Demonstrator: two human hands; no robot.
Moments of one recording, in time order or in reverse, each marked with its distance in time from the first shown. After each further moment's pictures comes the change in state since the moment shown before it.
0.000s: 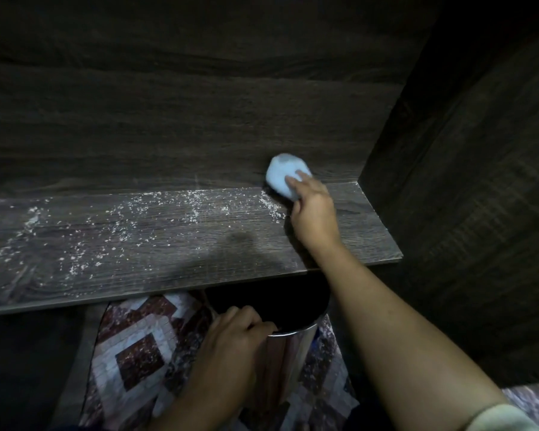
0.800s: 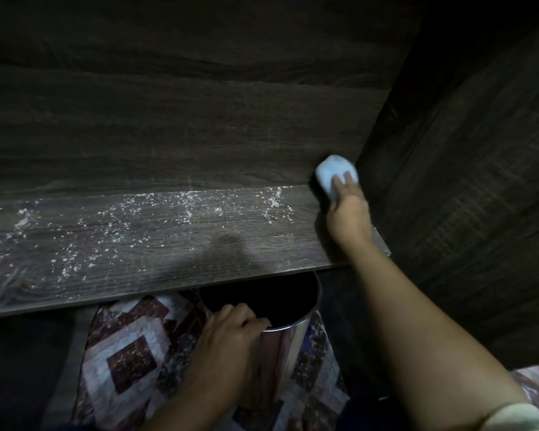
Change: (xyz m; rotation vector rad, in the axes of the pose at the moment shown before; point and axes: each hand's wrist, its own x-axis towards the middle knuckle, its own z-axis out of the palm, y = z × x) left_hand 0.002 -0.001 -0.001 0.001 -0.011 -0.014; right_hand 0.002 0.047 -0.047 -0.183 -0.030 0.249
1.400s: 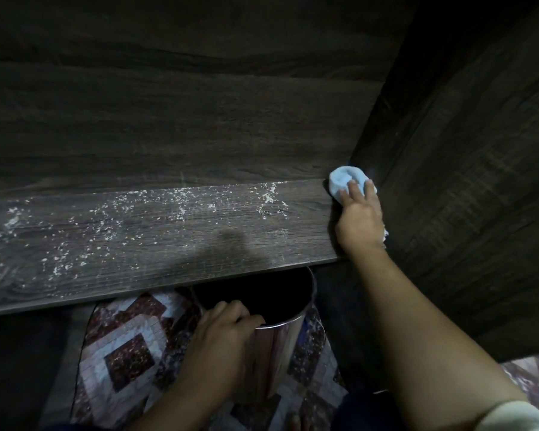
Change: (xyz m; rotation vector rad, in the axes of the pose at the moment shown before) left_hand -0.001 0.000 0.002 -0.011 -0.052 -0.037; right_hand -0.009 0.037 -0.003 -0.347 -0.051 -0.027
